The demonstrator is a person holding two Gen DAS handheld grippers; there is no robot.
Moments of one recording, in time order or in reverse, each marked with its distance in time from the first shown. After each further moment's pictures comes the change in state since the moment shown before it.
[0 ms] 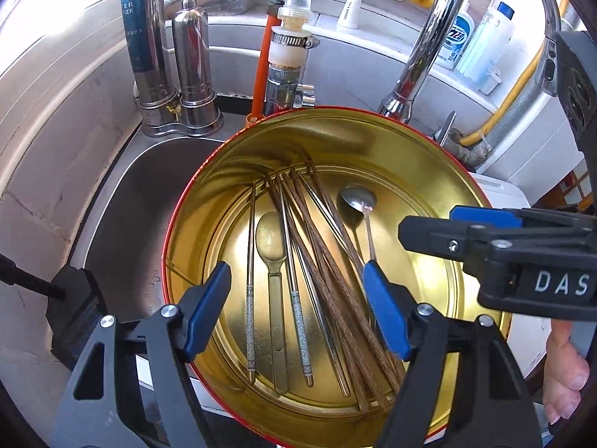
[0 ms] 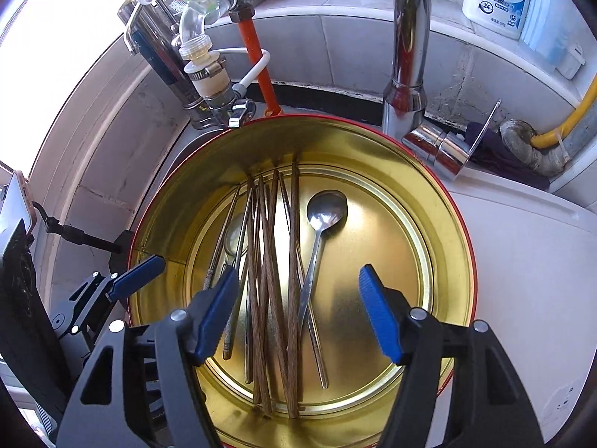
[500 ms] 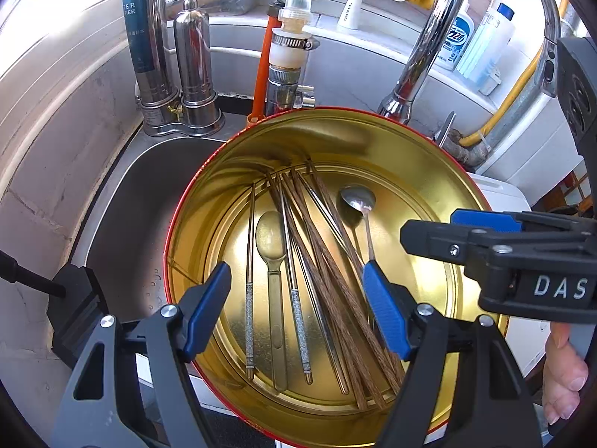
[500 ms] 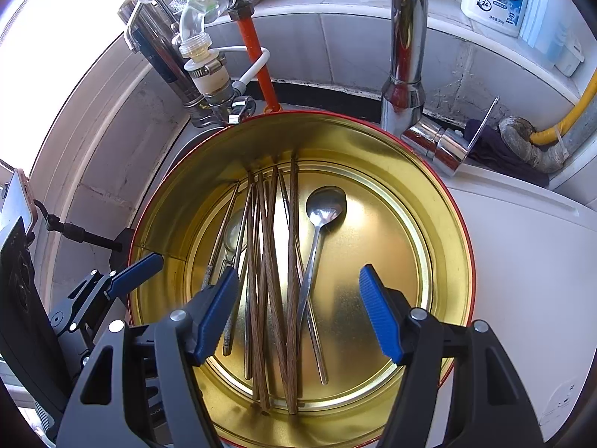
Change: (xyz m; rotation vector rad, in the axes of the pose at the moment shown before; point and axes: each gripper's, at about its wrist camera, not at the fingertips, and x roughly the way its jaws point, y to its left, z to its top) left arm -0.002 -0.003 -0.002 -0.002 -0.002 0.003; right arm -0.001 -0.001 -0.001 0.003 0.004 0.001
